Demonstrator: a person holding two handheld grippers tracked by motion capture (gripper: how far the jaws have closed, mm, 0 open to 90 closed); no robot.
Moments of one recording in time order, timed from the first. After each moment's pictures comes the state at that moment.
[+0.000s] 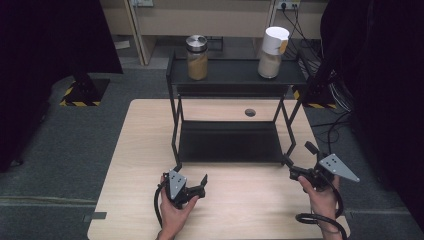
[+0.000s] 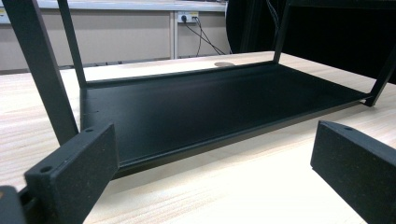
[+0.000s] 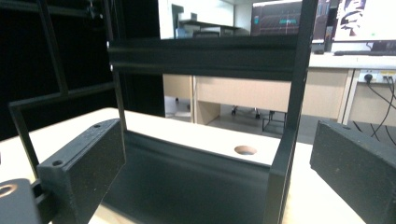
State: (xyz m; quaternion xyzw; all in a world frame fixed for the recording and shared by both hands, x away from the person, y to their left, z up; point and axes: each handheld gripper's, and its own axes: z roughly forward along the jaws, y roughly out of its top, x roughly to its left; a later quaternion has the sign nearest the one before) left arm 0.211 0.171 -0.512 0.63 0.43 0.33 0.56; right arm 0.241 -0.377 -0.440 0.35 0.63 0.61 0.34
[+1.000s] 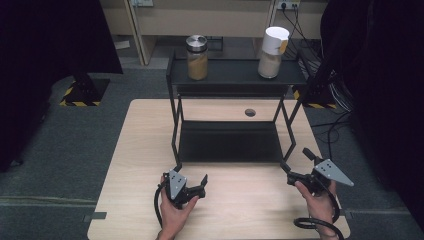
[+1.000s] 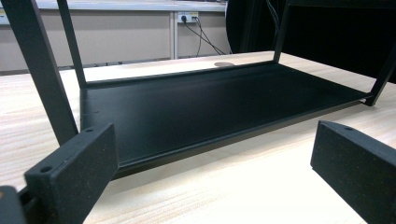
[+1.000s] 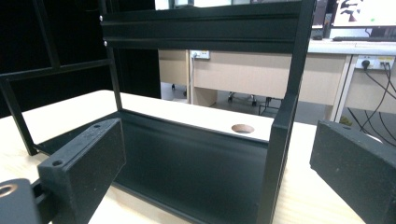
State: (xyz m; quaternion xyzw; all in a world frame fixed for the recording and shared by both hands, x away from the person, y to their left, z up) left arm 0.211 0.171 -0.511 0.63 0.43 0.33 0.56; right arm 0.236 -0.375 -0.454 0.37 0.64 0.59 0.34
